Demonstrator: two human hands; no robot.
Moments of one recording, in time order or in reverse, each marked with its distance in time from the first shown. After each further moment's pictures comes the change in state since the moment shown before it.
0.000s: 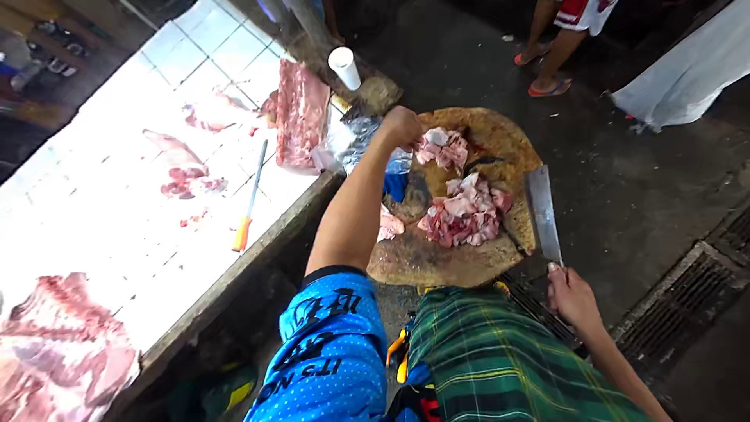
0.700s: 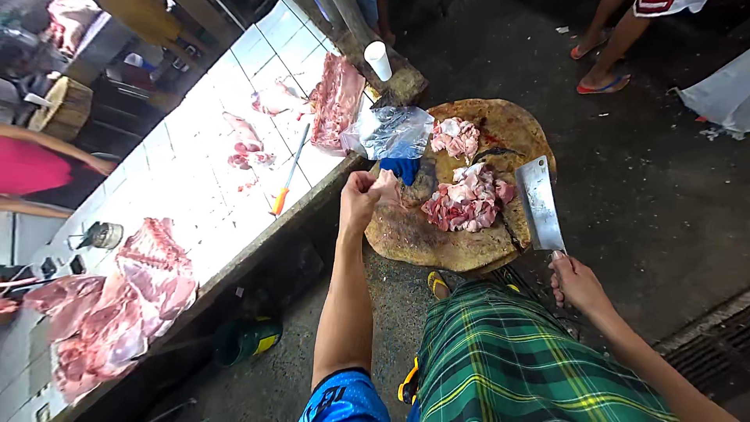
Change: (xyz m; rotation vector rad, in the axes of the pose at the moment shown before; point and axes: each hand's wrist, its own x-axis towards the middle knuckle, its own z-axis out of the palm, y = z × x) left_hand -0.229 -0.082 0.087 -0.411 0.649 0.061; right_hand 0.037 0.022 -0.055 0.125 -0.313 -0.056
